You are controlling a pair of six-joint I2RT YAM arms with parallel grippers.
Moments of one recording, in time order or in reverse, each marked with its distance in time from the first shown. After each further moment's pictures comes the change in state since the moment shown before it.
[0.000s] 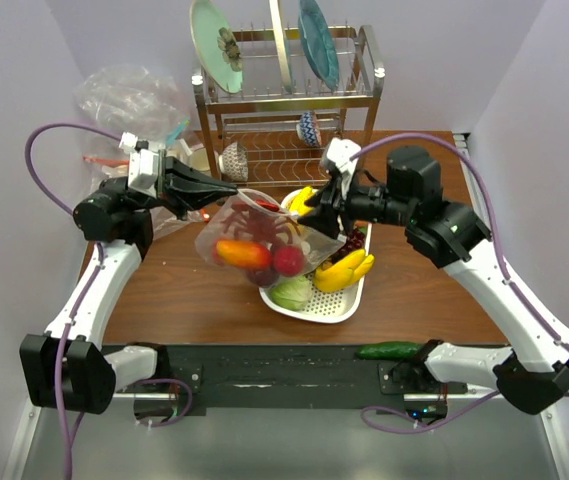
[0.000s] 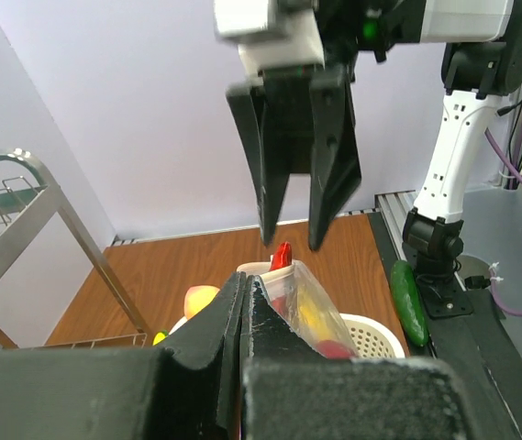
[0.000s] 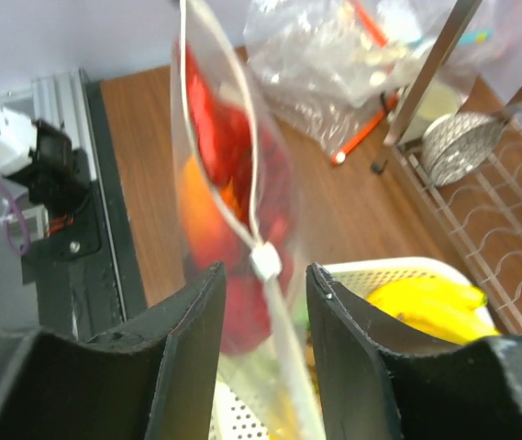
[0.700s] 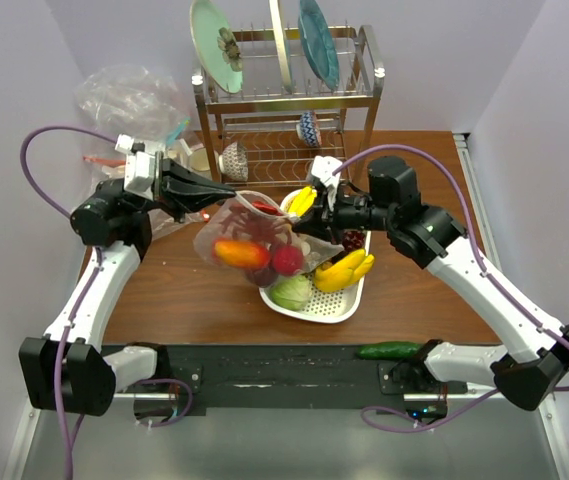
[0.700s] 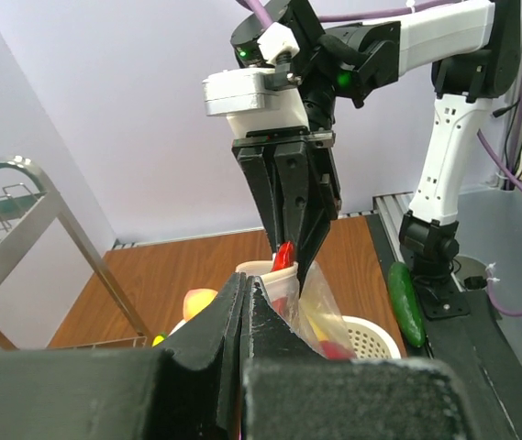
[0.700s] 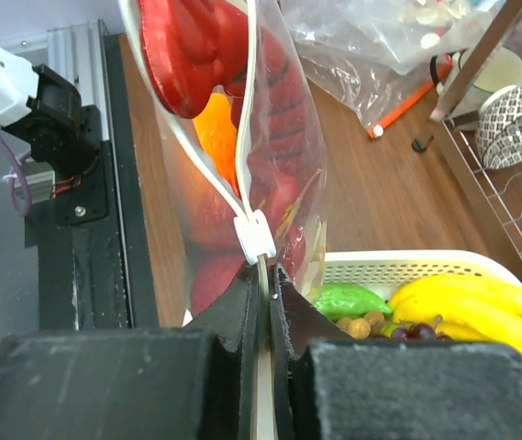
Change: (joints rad) left arm 0.006 -0.011 0.000 0.048 0.007 -0.057; right arm 0.000 0.014 -0.161 0.097 -0.082 -0.043
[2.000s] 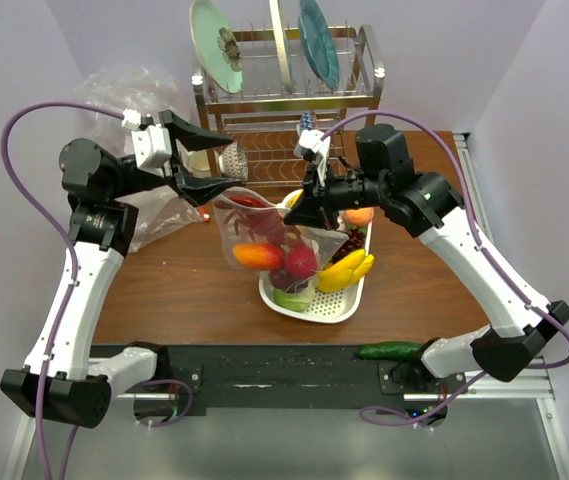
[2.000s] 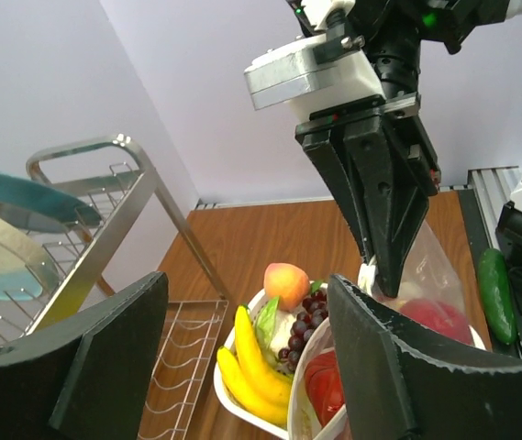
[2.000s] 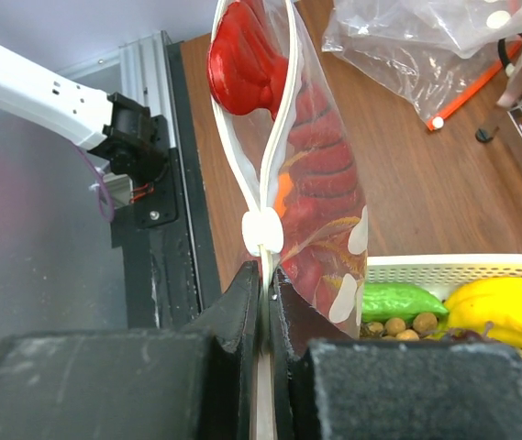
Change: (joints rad) left arm -0.056 -0.055 0.311 -1.068 -0.152 0.805; right arm 0.000 0.182 0.348 -0.275 -0.087 0.093
